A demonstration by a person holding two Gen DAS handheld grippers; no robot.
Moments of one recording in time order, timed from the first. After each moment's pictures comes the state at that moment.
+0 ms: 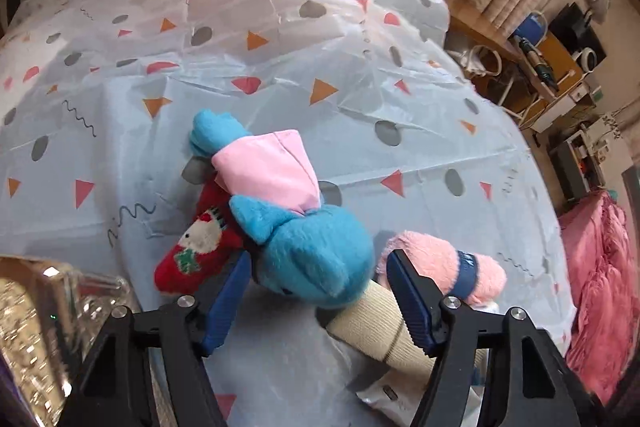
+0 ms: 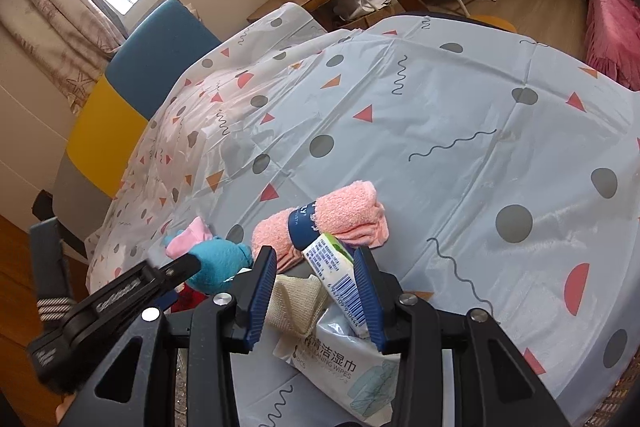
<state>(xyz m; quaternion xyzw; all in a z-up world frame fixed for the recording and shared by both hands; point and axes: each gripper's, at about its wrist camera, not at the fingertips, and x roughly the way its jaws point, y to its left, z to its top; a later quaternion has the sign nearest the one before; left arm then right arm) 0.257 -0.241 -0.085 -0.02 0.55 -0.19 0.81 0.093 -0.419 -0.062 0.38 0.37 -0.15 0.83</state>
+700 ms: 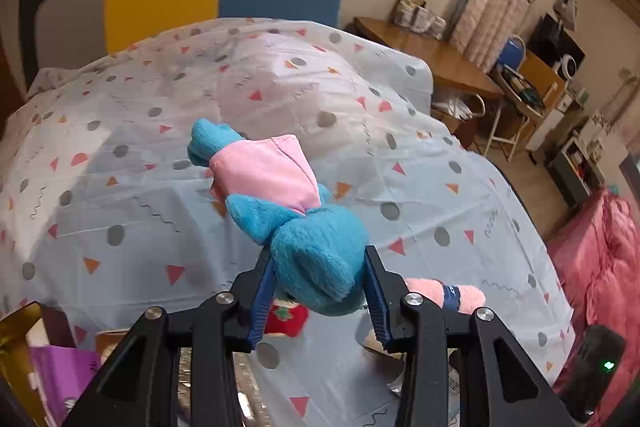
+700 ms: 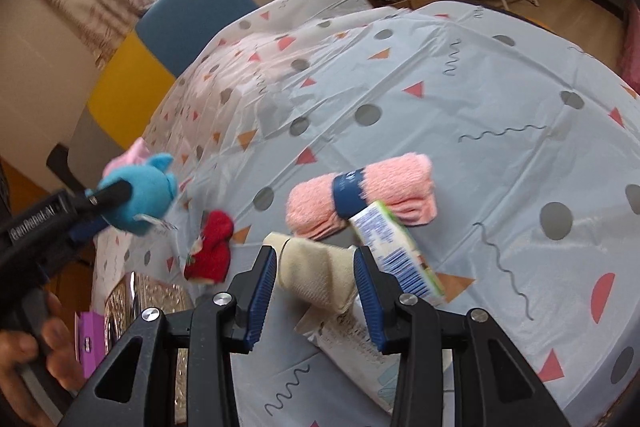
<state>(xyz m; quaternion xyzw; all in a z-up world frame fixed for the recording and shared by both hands) 0.257 -0.180 0.027 0.00 0.45 -0.20 0.87 0.115 -0.384 -0.066 0.34 0.42 -0.07 0.84</state>
